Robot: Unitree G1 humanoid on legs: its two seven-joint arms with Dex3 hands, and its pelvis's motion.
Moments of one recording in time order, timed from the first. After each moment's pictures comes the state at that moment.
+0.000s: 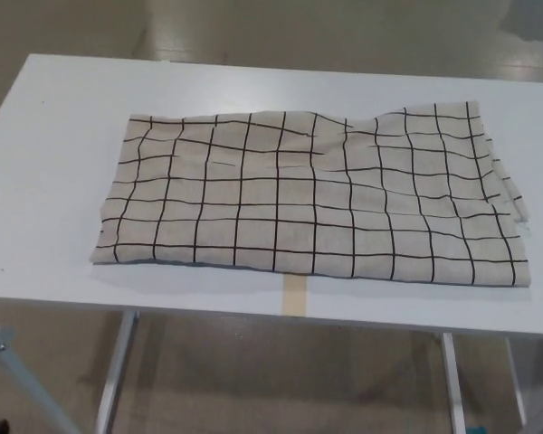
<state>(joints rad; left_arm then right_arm) -0.07 0.36 0.51 0.89 -0.18 -0.15 -0.11 0.12 -0.18 -0.43 0.48 0.10 -0.18 0.00</state>
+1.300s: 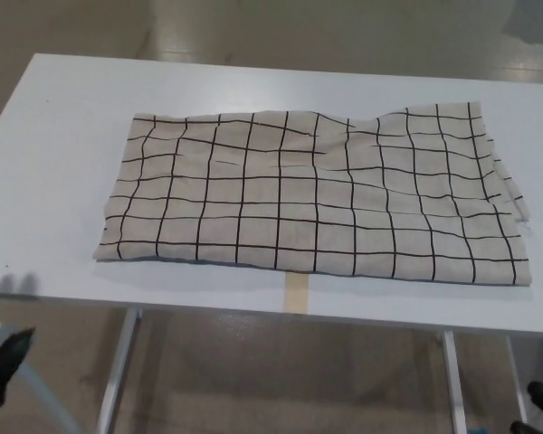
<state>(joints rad) 0.15 0.33 0.37 -0.03 -0.06 -0.58 -0.18 0.32 -0.03 -0.24 0.23 0.13 -0.19 0.07</state>
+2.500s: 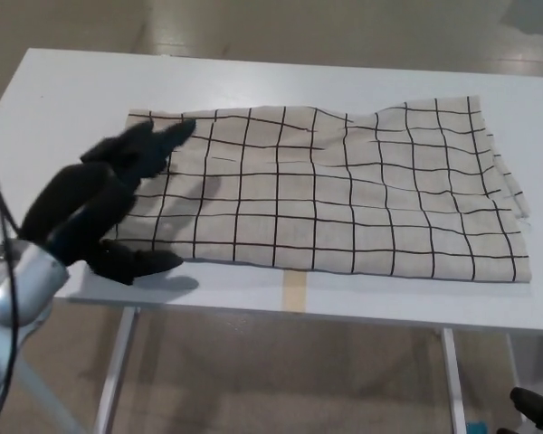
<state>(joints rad) -0.47 0.54 -0.15 0.49 0.51 -0.48 -0.06 0.33 -0.05 -0.21 0.24 0.13 -0.21 0.09</state>
